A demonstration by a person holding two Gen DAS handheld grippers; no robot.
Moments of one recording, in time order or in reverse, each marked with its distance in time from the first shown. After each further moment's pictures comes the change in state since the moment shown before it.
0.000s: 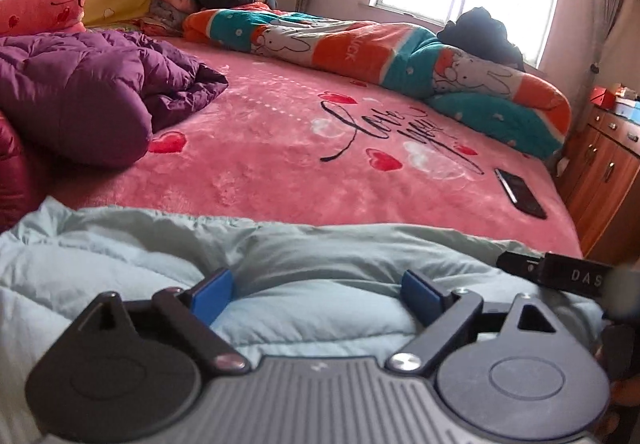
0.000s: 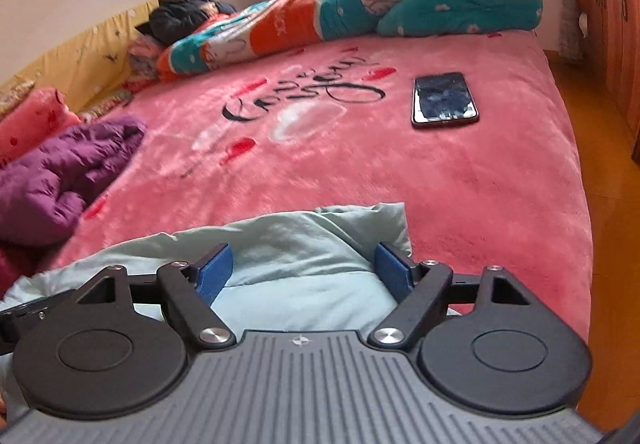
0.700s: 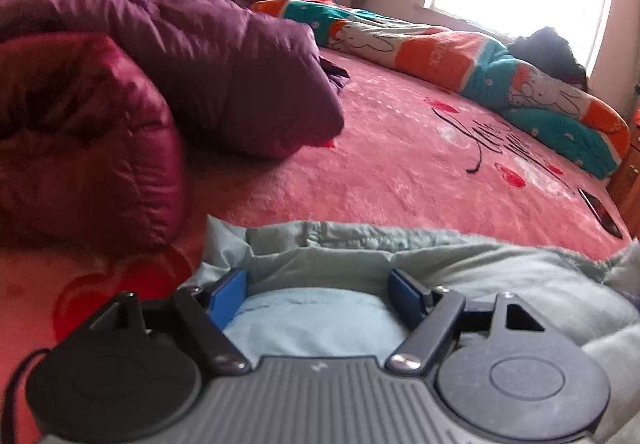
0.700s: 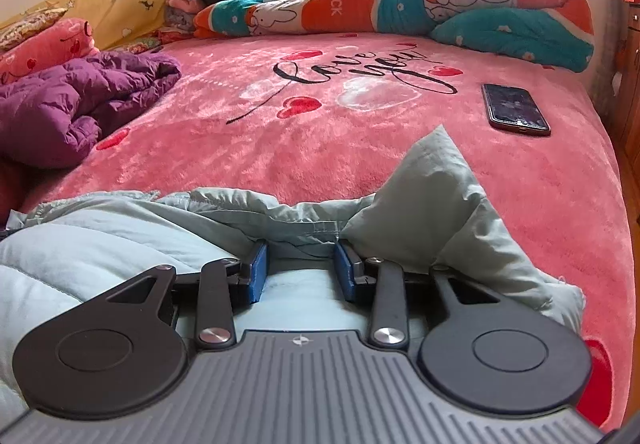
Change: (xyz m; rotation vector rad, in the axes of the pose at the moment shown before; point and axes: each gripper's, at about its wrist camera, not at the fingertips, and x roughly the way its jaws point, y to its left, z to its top) left arm -0.005 0.133 0.018 -0.091 0.020 0.095; right arm 0.016 0.054 -0.026 -0.190 0.012 0.034
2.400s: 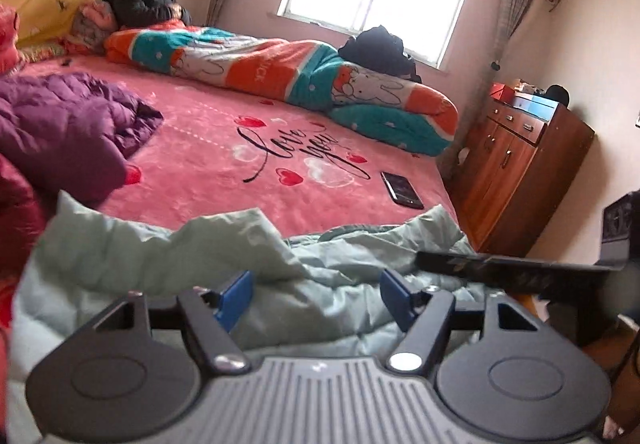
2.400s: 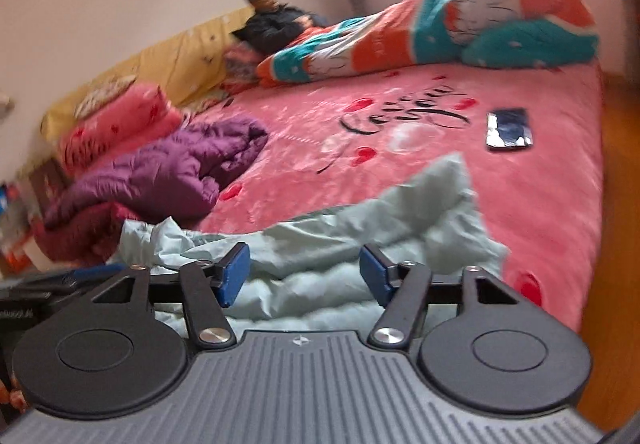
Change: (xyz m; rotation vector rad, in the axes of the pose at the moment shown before) left arm -0.108 -0.095 -0.009 0.180 0.007 -0.407; right arm -0.122 0.003 0.016 0.070 -0.037 0.221
